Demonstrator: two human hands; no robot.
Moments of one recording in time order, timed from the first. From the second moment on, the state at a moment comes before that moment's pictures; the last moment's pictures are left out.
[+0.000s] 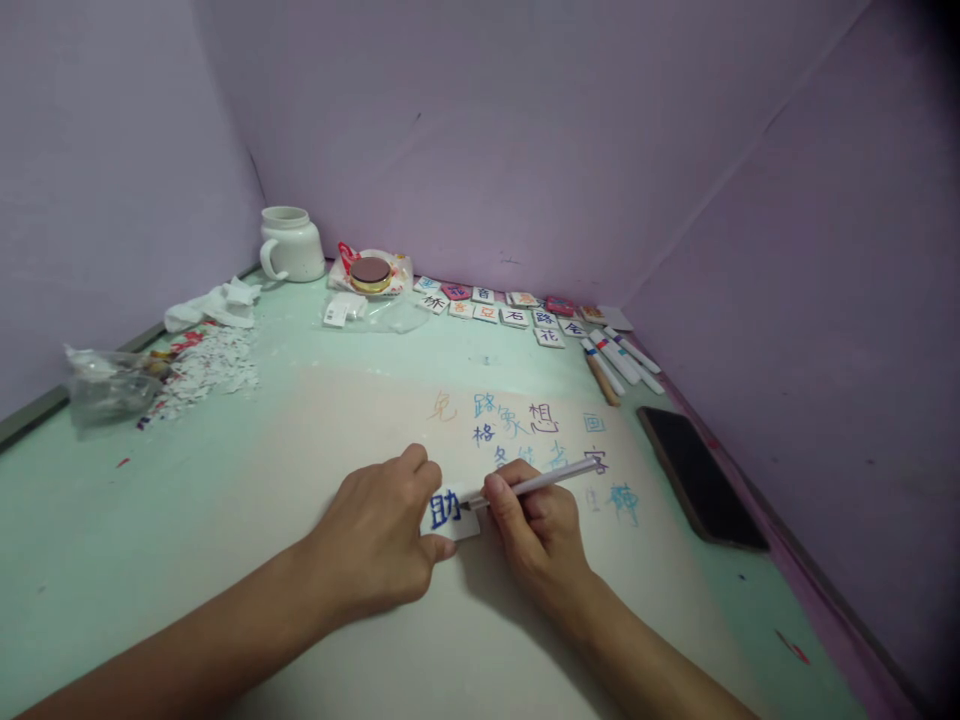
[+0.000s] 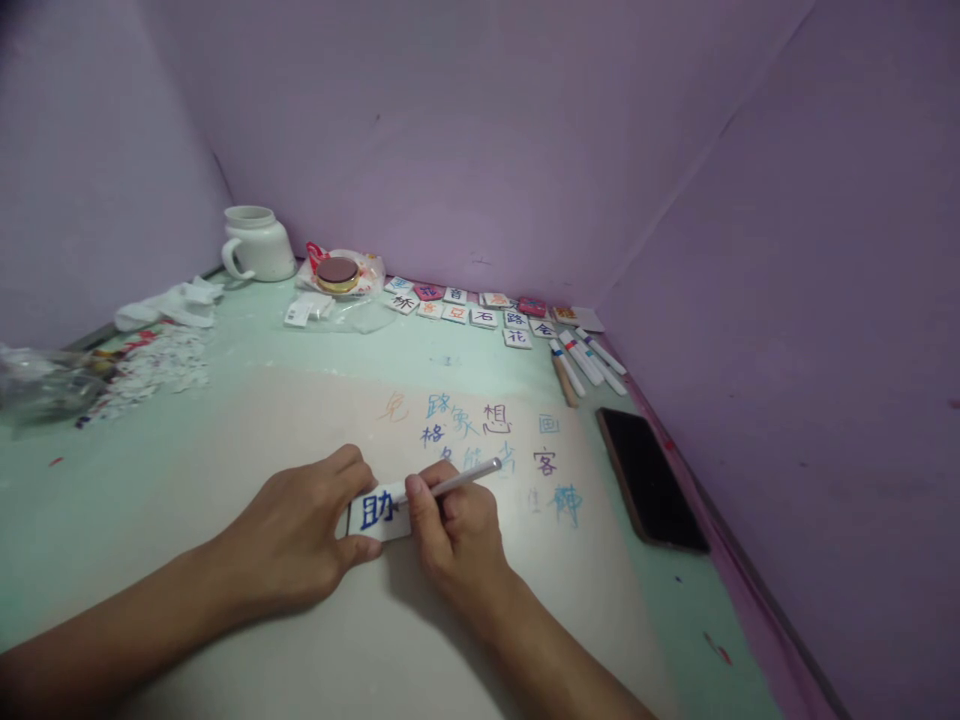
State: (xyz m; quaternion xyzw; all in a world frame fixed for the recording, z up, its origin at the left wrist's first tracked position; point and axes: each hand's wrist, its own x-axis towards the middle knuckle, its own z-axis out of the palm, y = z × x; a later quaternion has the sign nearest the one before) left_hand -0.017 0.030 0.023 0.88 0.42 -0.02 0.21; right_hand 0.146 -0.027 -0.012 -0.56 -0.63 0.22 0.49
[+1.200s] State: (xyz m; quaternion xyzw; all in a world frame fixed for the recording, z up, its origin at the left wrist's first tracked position) left_hand -0.020 0.018 0.019 0.86 0.24 0.42 0.15; right_hand 0.144 -0.026 0.001 -0.51 -0.35 0.42 0.66
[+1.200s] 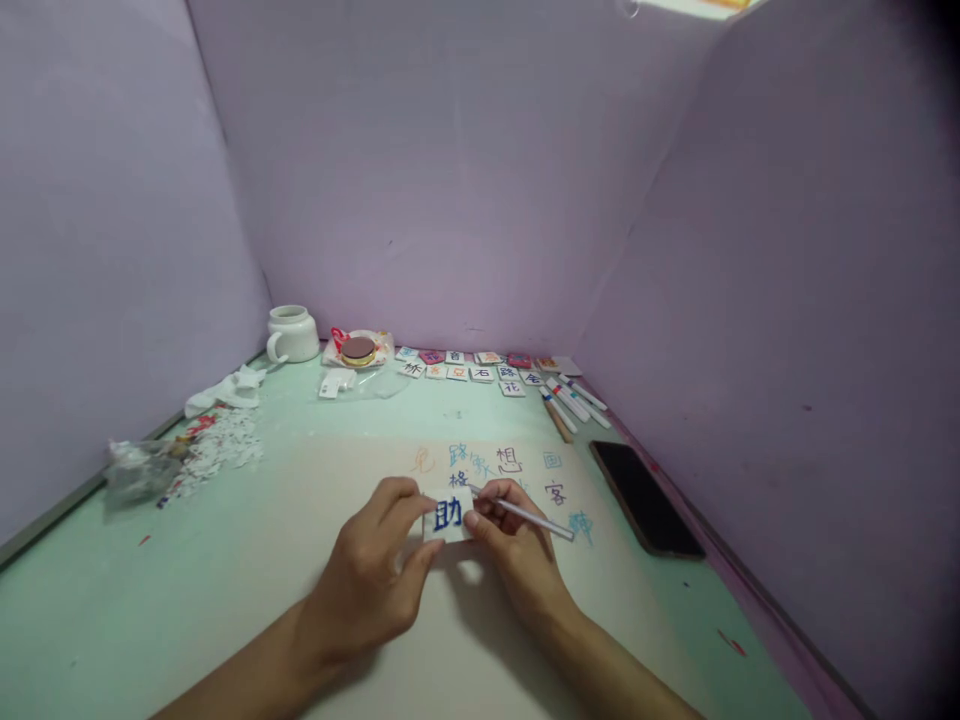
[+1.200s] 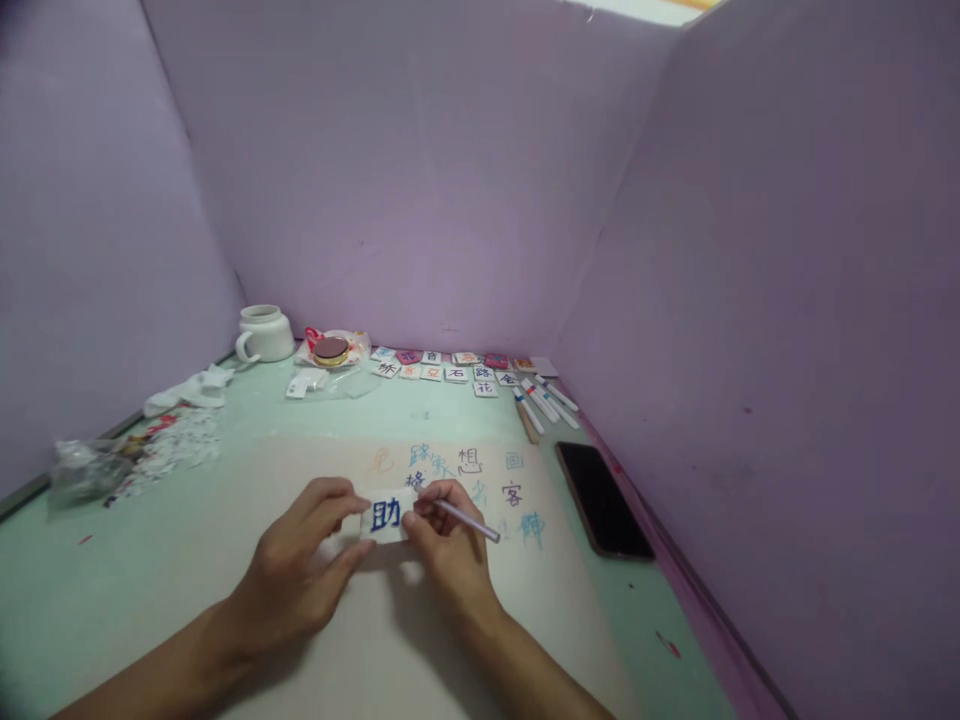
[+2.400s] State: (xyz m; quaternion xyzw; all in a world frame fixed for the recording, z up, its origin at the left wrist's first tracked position) left_hand -0.007 0.015 0.011 0.84 0.38 0.33 0.21; right_hand 0.134 -0.042 -0.018 -0.50 -0.65 0.08 0.57
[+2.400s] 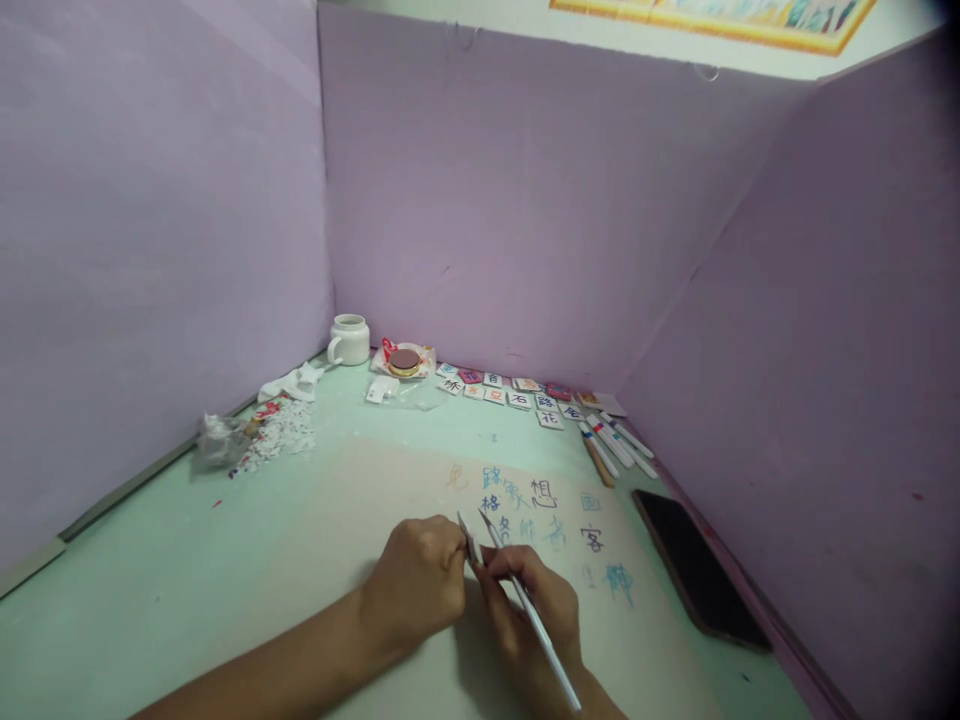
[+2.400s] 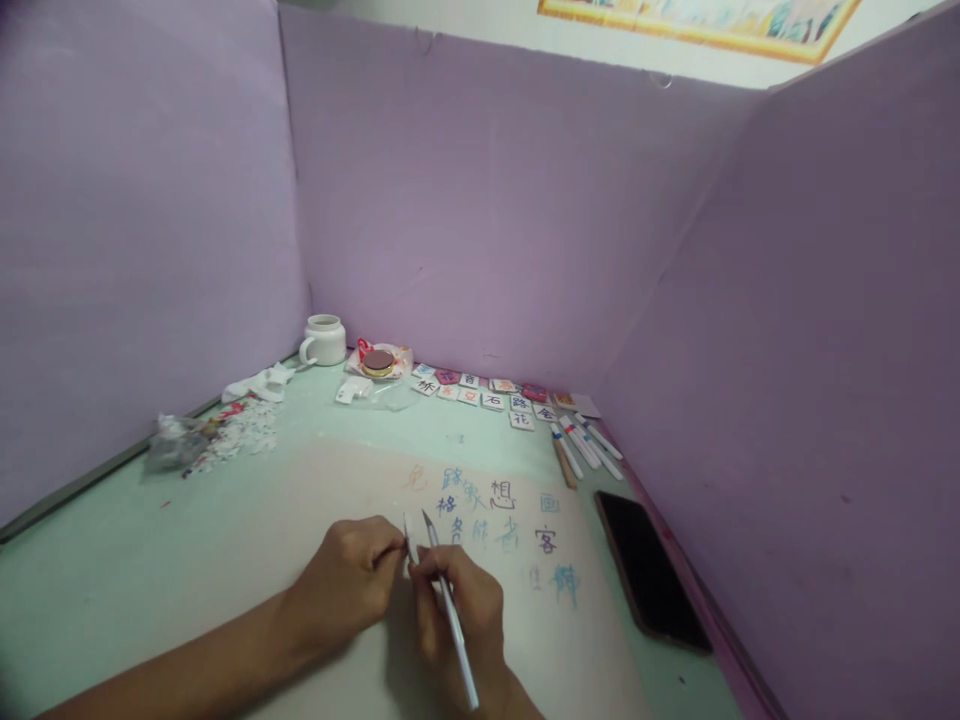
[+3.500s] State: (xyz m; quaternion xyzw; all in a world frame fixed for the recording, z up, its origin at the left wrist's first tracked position) left_hand -0.030 0.039 0.023 0.76 0.44 0.39 0.28; right_hand 0.148 -0.030 -0.021 -0.63 -0.50 0.32 0.51
